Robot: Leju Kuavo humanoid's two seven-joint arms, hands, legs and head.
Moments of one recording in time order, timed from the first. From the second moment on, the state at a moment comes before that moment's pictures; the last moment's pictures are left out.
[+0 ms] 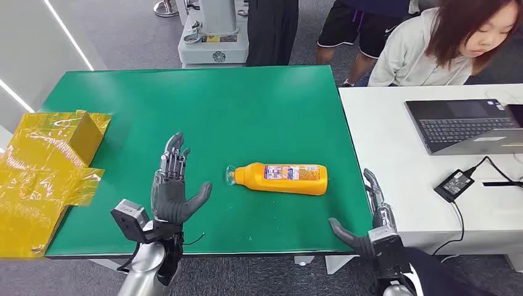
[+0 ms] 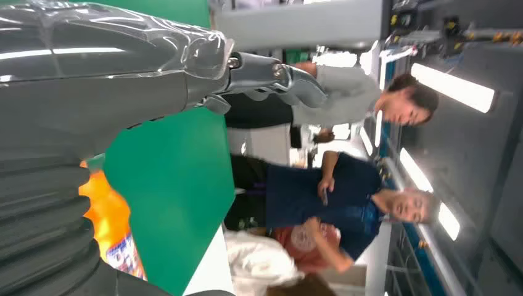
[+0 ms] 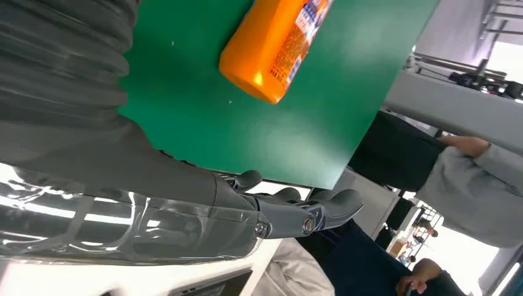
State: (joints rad) left arm -0.20 -0.18 -0.39 -1.23 -0.03 0.03 -0.58; right arm 0.13 0.01 0.06 -1.63 0.31 0.00 -0.62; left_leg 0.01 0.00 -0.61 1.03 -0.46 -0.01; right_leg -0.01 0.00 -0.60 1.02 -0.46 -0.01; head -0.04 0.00
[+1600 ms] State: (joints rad) left arm -0.35 -0.18 -0.50 -1.02 -0.02 0.03 -0.62; right arm -0.67 -0.12 0.48 -0.79 0.55 0.24 -0.42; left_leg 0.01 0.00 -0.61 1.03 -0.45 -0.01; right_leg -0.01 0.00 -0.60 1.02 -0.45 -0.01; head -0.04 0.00
